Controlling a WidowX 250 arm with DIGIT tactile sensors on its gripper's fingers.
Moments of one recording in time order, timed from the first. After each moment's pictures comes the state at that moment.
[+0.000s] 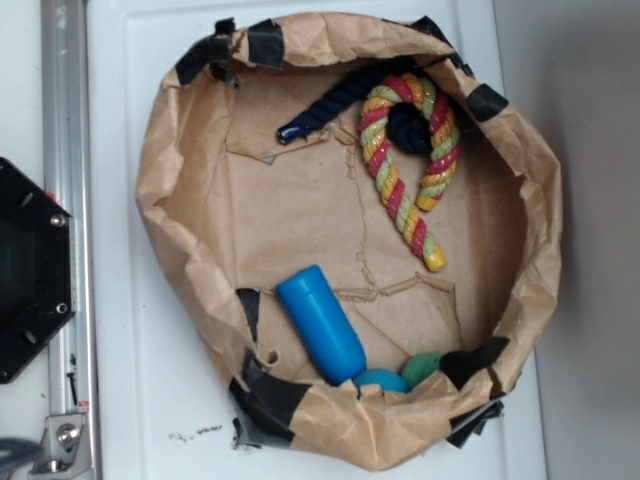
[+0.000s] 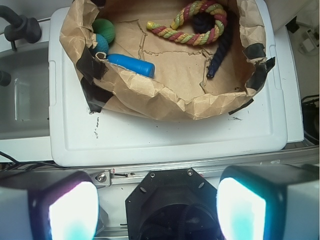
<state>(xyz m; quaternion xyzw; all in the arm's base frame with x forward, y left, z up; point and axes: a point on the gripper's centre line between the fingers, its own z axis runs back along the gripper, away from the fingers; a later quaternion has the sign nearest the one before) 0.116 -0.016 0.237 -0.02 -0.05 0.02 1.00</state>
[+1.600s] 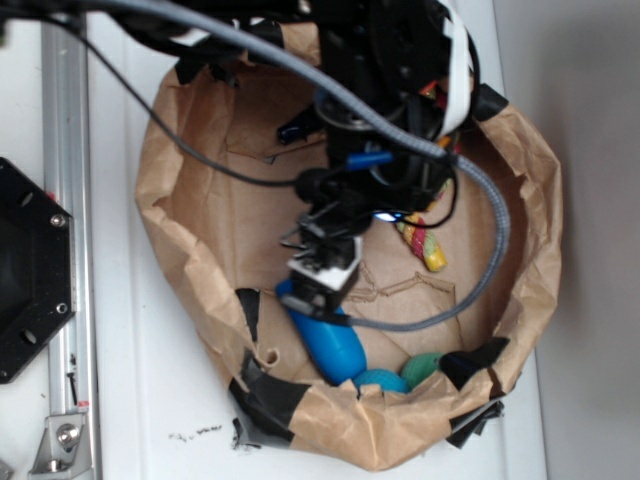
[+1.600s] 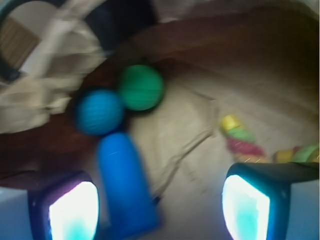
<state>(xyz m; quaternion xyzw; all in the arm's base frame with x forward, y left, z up) 0.282 -0.002 0.080 -0.24 -0.13 -0.30 0.92</state>
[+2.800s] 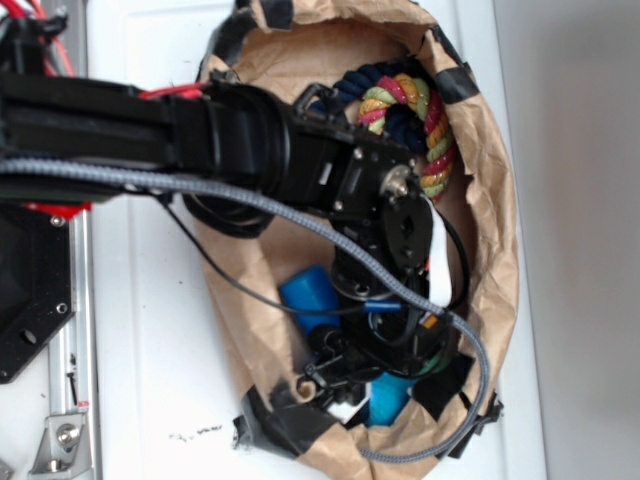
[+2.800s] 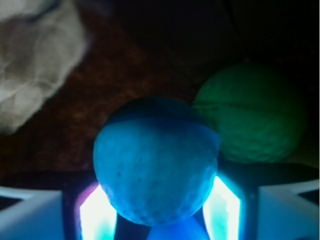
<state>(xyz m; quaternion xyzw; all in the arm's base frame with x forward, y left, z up) 0.275 -0.102 0.040 -0.31 -0.16 -0.38 0.86</state>
